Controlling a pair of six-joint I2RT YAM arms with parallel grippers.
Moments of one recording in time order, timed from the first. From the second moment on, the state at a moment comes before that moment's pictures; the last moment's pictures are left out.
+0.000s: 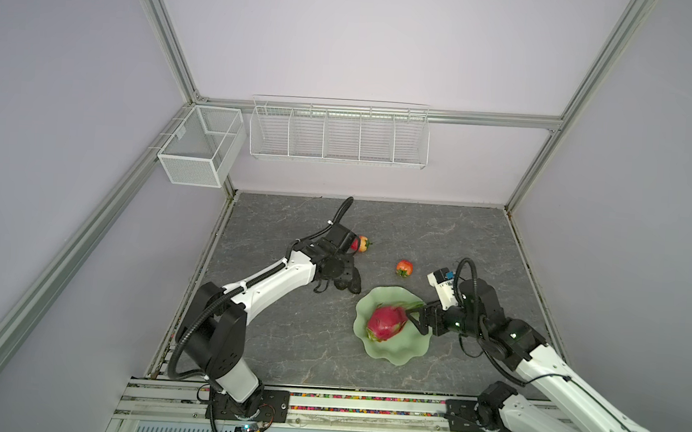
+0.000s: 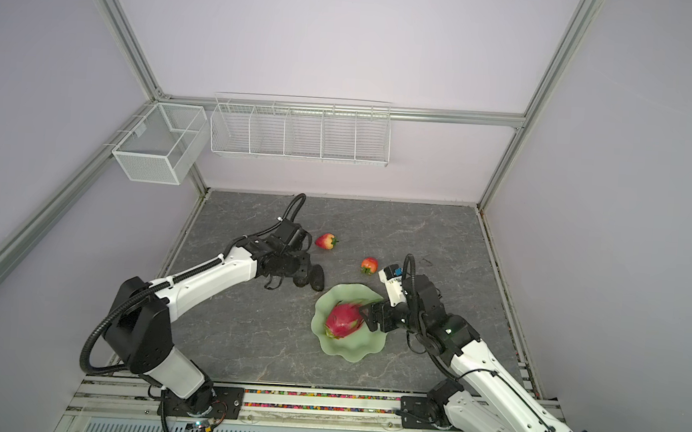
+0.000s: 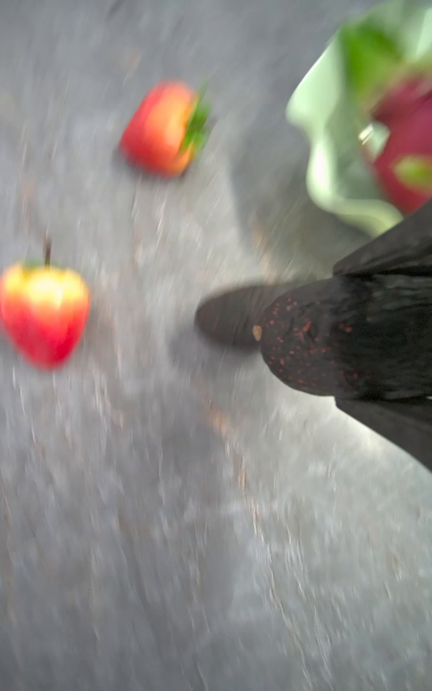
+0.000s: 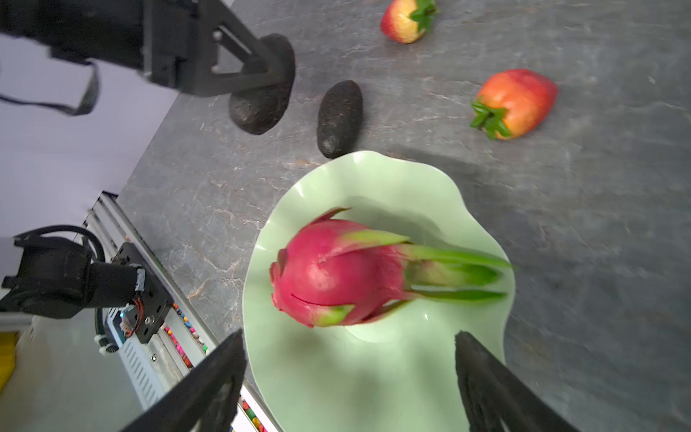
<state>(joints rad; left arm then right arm) -0.72 1.58 1.23 -0.64 -0.03 -0.51 0.58 0.78 0.64 -0.57 -0.24 0.36</state>
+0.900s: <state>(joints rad) -1.13 1.89 1.47 -0.58 0.18 -0.28 0.57 0.31 0.48 -0.81 -0.25 0.61</state>
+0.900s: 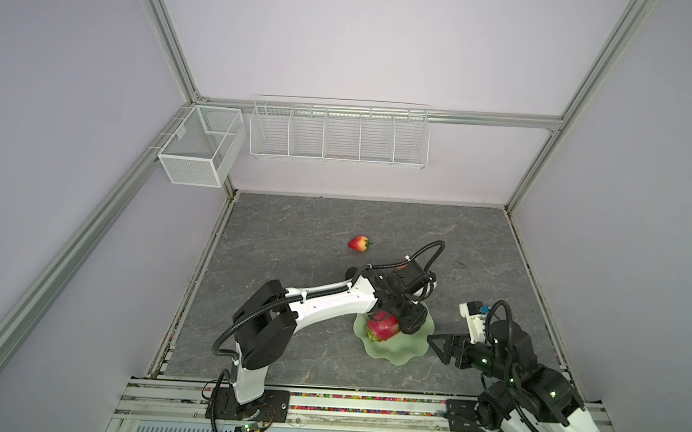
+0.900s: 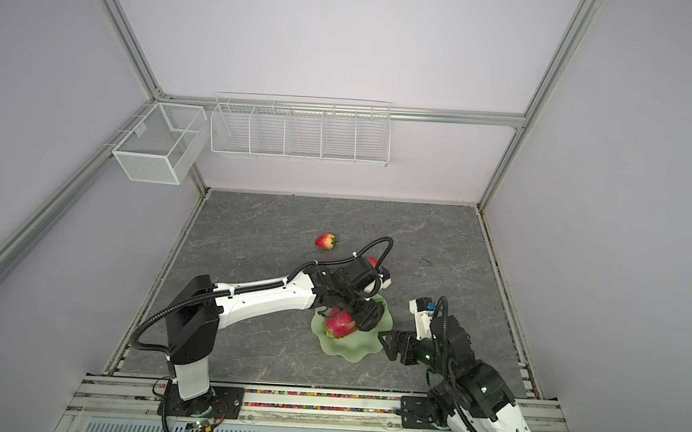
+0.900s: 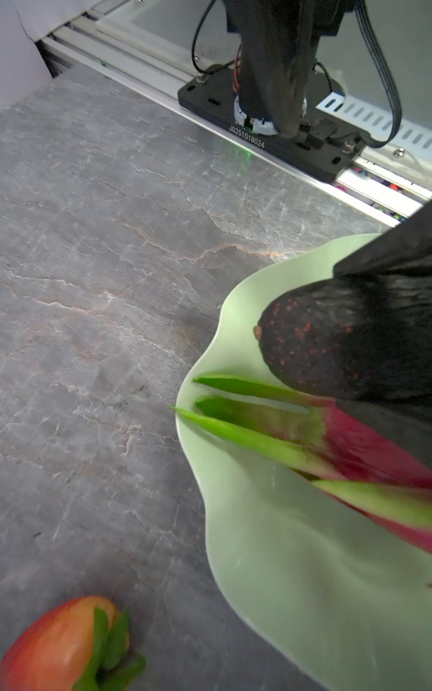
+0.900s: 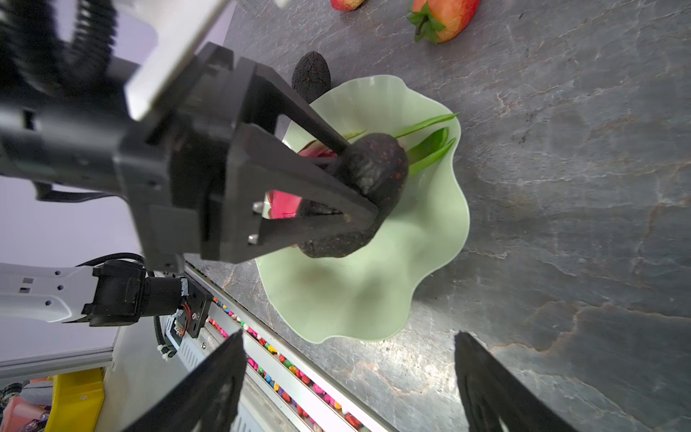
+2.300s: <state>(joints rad) -0.65 1.88 1.44 -0.71 -0.11 -0.45 0.62 0.99 0.67 -0.41 -0.40 0.39</state>
